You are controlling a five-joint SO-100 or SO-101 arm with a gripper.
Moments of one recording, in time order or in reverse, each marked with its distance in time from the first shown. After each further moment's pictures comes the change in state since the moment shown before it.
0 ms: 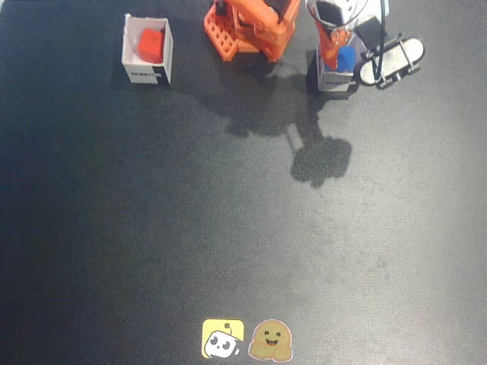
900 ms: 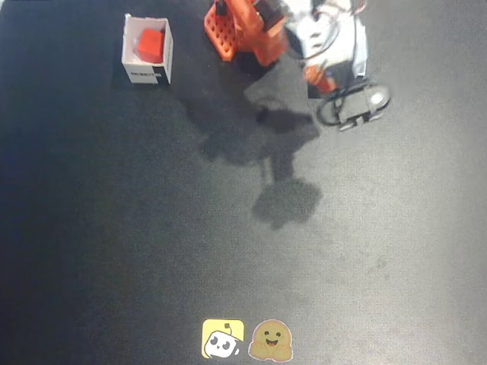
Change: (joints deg) arm 27.1 -2.1 1.3 -6.2 -14.4
